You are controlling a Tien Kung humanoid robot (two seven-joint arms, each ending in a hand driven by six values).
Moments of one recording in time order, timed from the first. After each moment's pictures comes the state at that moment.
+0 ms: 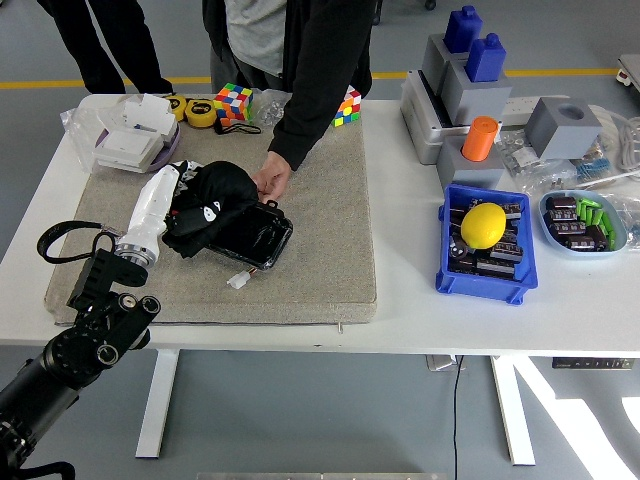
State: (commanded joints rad) left arm -0.50 0.08 -1.11 -0.71 1.66 0.43 -0.22; right arm -0.07 -0.10 1.72 0.24 -1.46 0.02 0.17
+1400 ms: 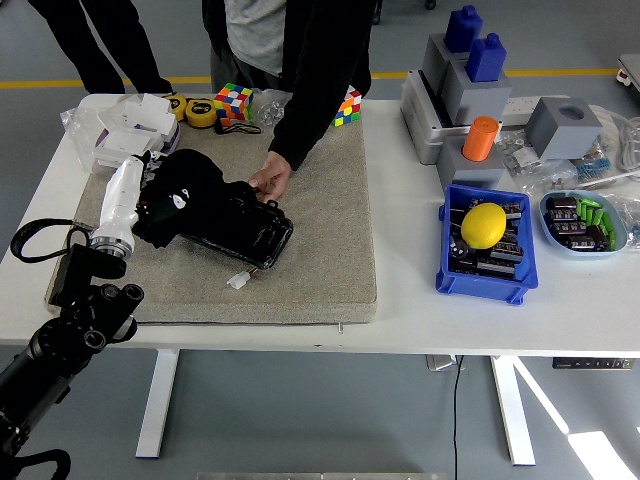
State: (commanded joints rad) left arm -0.52 0.09 -1.08 -0.70 1.60 0.48 -0.23; right arm -0.07 -0.10 1.71 0.24 -1.46 0.03 0.17
